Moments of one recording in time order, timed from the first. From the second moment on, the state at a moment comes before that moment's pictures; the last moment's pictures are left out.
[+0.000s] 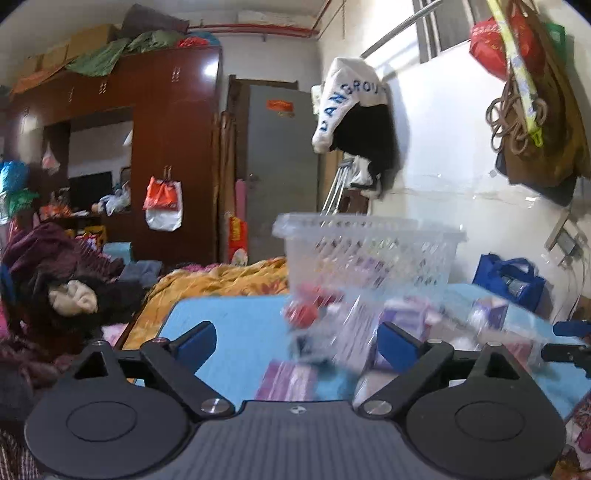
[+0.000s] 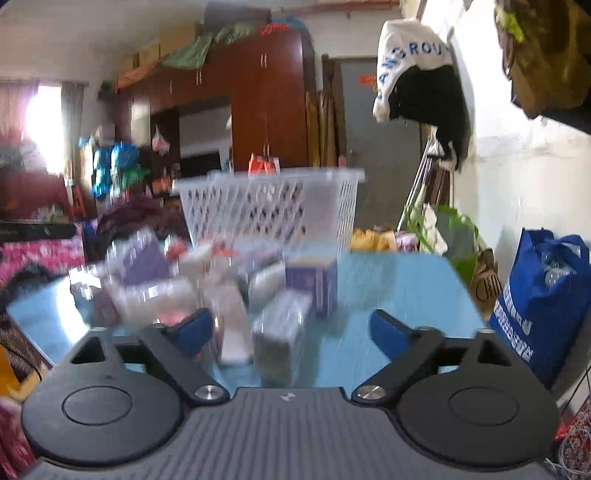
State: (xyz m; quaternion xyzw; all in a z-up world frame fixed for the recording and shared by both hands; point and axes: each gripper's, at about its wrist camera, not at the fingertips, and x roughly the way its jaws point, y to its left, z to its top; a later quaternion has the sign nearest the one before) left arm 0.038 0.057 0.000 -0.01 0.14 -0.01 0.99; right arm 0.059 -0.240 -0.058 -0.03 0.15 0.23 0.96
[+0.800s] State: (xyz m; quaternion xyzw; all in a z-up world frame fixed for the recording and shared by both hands) left arm 0.050 0.064 -0.037 0.02 0.16 0.01 0.99; right arm 0.050 -0.242 -0.059 -0.04 0.11 0.20 0.97
